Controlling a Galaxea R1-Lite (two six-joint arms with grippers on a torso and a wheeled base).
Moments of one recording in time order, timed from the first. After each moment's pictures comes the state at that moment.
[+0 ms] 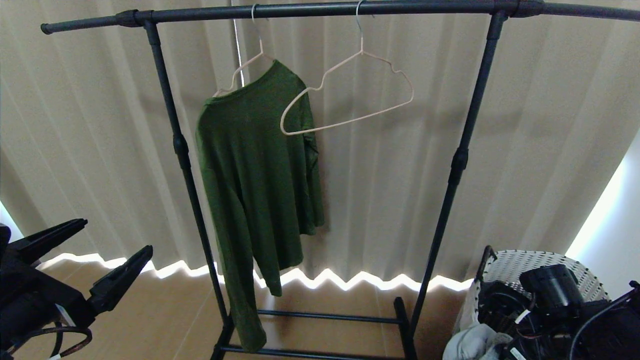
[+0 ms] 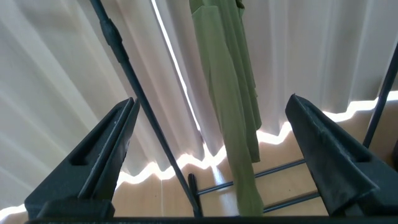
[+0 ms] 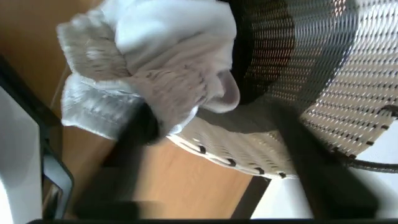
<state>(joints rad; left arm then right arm) -0.08 1.09 -0.15 -0.91 -0.16 0.26 0.08 1.94 -0.33 -0.46 -0.23 -0.40</state>
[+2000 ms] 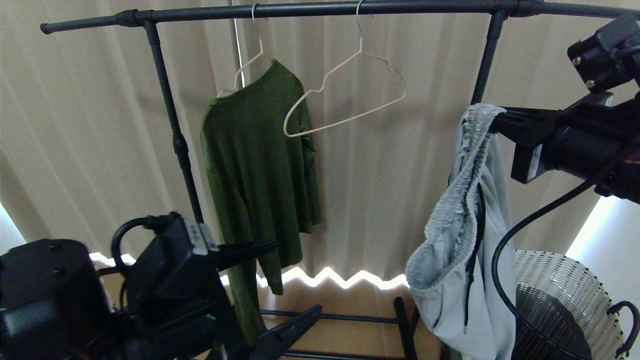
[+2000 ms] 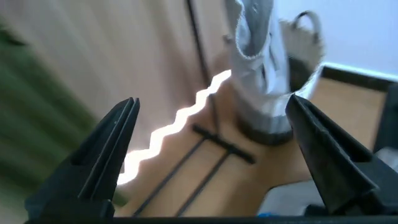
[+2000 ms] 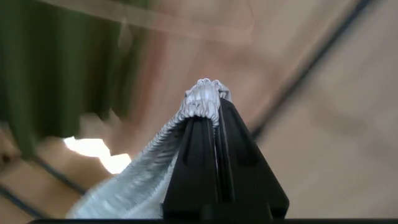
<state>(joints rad) -0.75 1.47 -0.34 -1.00 -0.20 0.15 0.49 1.38 -0.93 -0.46 -0.15 -0.34</state>
